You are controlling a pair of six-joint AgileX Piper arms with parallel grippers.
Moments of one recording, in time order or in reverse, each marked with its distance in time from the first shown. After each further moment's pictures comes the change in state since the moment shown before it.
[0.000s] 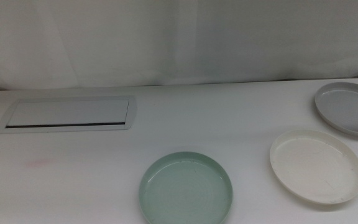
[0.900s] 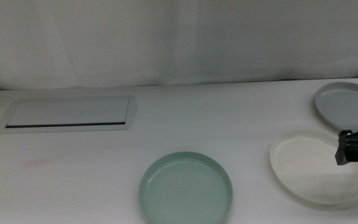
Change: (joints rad) left arm 0.000 0.000 0.000 0.000 0.000 -0.002; right arm -0.076 1.010 -0.257 -0.009 0.323 -0.056
